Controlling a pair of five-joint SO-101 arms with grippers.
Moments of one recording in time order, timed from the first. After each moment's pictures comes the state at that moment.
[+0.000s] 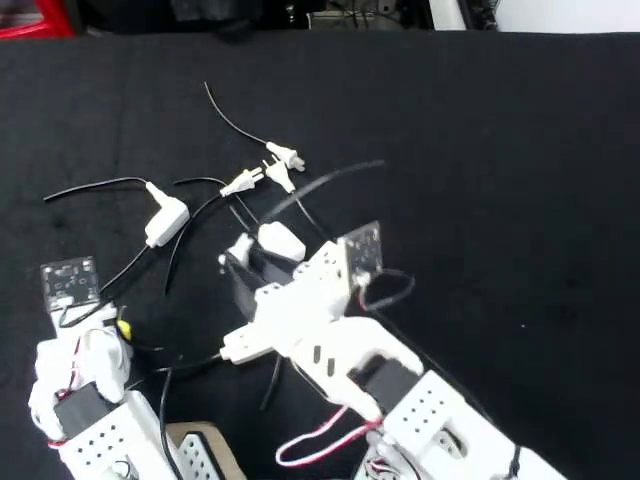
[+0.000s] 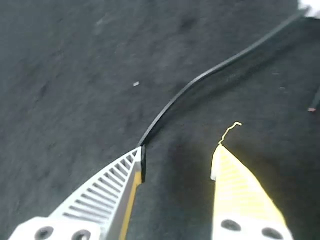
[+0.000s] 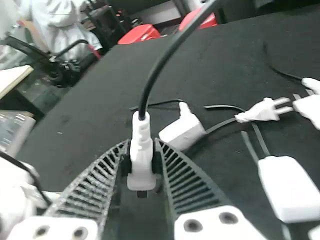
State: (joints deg) left arm -40.4 -104.1 95.5 66.9 -23.4; right arm -45.0 -70.1 89.7 1.5 -30.4
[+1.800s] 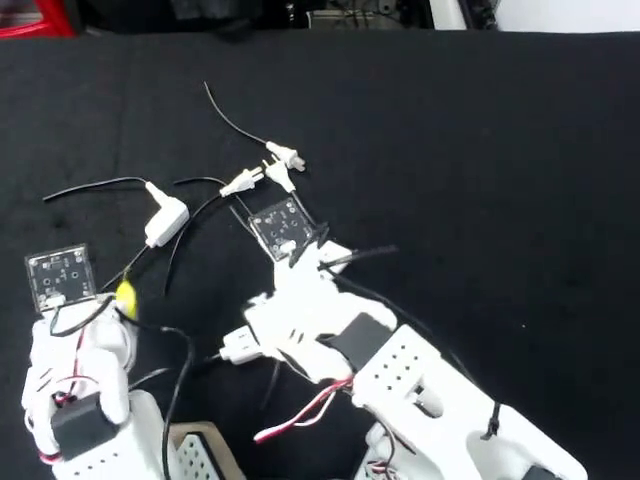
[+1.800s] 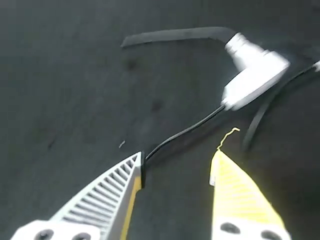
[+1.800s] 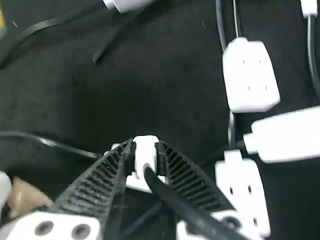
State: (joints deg) left arm -33.1 -104.3 80.4 73.9 -13.7; right arm -46.4 -46.6 63.3 46.9 -17.7
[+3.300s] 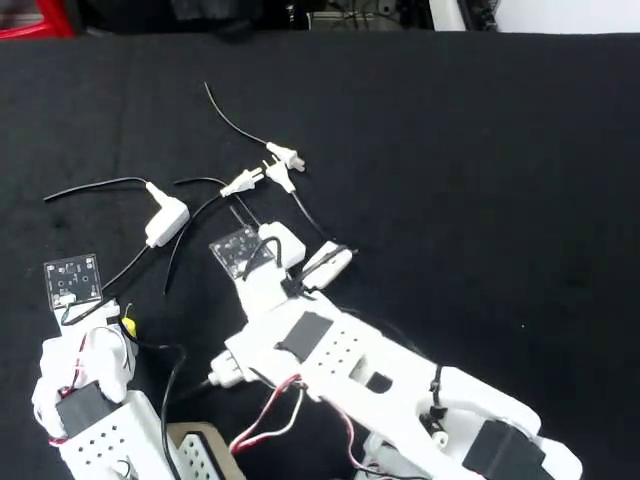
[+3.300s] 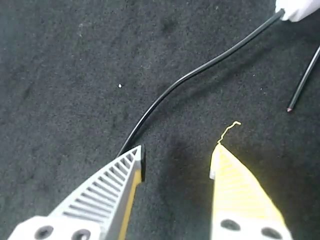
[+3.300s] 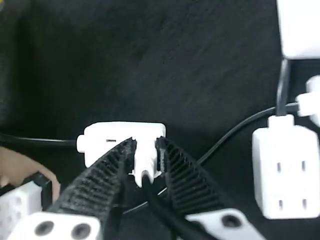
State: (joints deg) left arm -38.5 -104.1 95.4 68.0 -21.0; right arm -54.9 -25.6 58.9 47.3 -22.8
